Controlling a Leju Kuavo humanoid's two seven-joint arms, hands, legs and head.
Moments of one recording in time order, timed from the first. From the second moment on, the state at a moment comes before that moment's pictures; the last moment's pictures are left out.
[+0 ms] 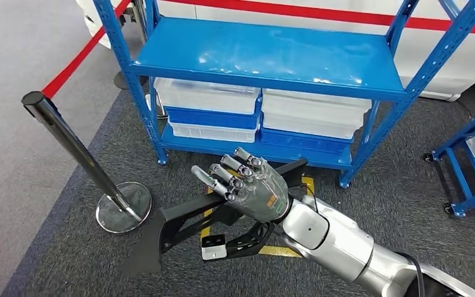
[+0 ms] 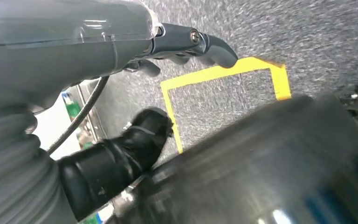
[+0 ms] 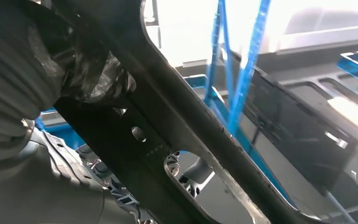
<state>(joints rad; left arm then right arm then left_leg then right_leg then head) -0.12 -0.04 -1.50 -0.15 1.00 0.10 0.08 -0.45 -0.36 0.61 -1.63 1.51 -0.53 -0.03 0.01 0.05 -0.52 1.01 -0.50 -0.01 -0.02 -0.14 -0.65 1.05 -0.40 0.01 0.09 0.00</state>
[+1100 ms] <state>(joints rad) -0.12 -0.05 -1.51 -0.15 1.01 0.10 0.09 -0.46 -0.36 0.61 -1.60 1.51 -0.53 -0.04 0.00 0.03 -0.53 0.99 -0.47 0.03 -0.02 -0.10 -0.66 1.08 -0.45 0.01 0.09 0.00</state>
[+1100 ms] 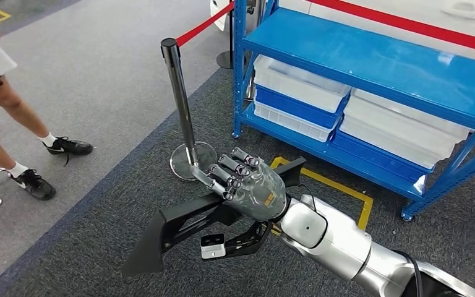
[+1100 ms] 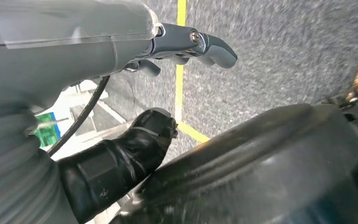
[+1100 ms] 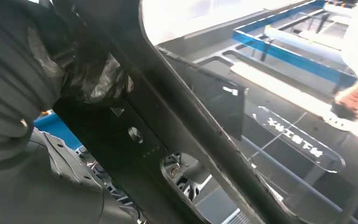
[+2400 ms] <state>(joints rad) -0.13 -0.06 -1.51 -0.15 1.01 0.09 0.09 -0.45 -0.37 0.61 -1.59 1.51 -0.53 -0.04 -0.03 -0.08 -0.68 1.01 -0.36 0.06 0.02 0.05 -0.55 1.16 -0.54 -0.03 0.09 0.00</state>
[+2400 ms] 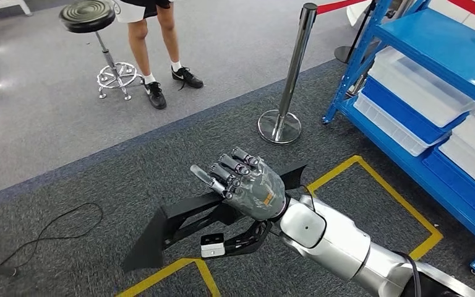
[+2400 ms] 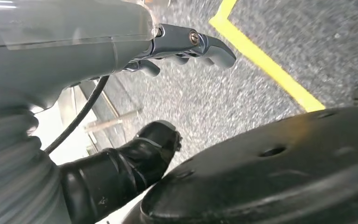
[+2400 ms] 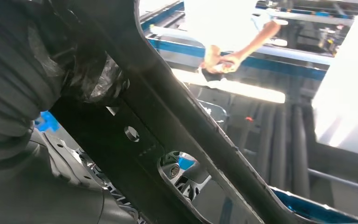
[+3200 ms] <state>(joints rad) -0.17 -0.04 -1.51 -0.14 0.99 0.05 0.11 -0.52 -0.33 0.65 -1.56 1.53 -0.53 0.05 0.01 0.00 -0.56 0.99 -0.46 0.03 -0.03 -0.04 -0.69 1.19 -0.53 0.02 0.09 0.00</state>
